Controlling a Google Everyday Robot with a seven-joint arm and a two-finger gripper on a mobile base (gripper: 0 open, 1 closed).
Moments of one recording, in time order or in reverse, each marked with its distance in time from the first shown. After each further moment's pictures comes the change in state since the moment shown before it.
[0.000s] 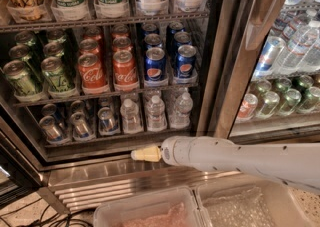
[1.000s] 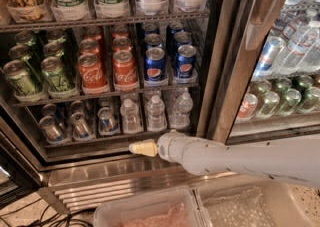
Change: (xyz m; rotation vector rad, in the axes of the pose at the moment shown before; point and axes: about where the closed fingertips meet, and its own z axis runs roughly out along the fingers) arm -0.027 -0.008 0.019 0.053 -0.144 -0.091
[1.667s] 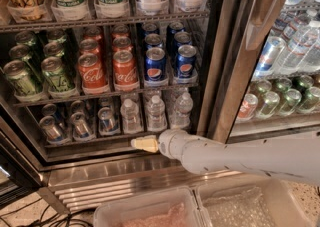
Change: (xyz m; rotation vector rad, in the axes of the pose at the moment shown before) arm -0.014 -0.012 0.005 0.037 -0.055 -0.032
